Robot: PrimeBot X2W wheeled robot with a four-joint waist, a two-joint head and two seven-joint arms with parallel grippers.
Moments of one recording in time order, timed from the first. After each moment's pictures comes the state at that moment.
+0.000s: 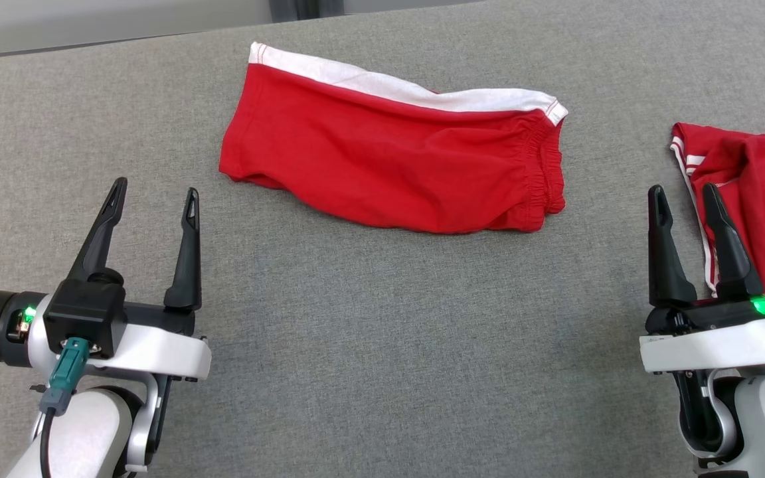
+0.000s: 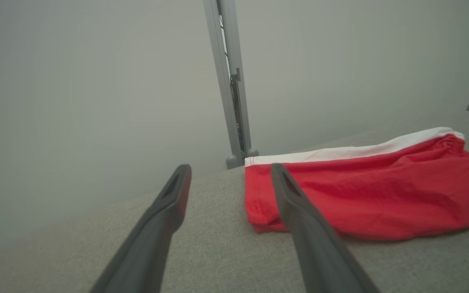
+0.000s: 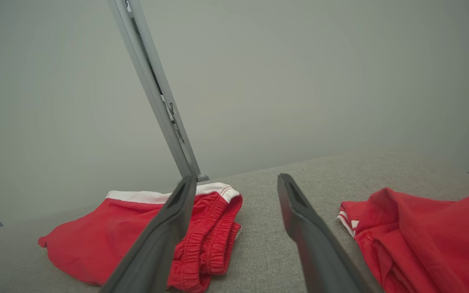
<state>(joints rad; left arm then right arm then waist) -0.27 0.44 -0.40 -0.09 -0.33 0.35 -0.13 -0.24 -0.08 0.04 0.08 0.38 0.13 -0.25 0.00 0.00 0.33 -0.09</state>
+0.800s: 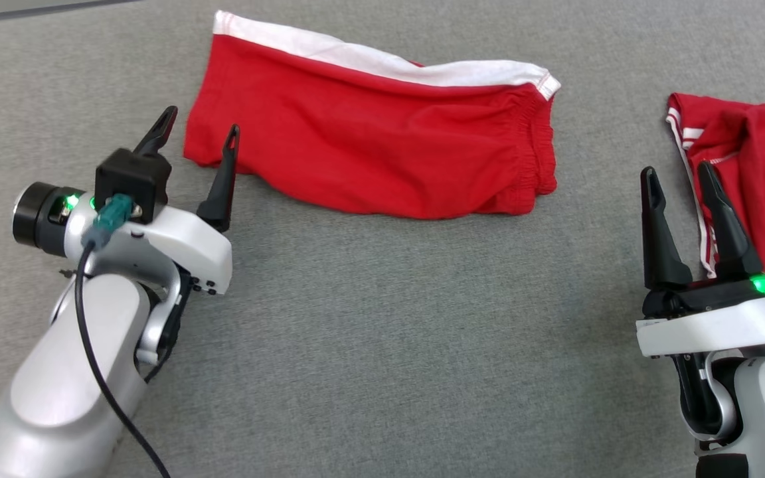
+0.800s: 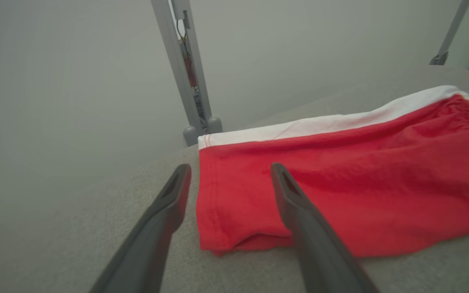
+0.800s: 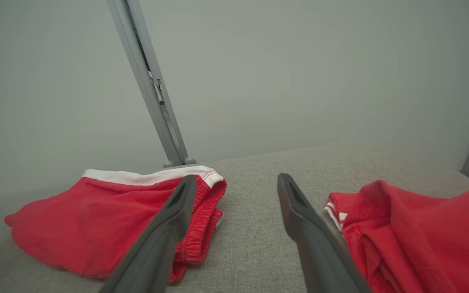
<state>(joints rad) -0.59 0.37 -0.50 0.23 -0.38 0.17 -0.02 -0.28 -0.09 0.04 0.07 0.32 0.13 -0.21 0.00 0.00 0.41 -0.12</state>
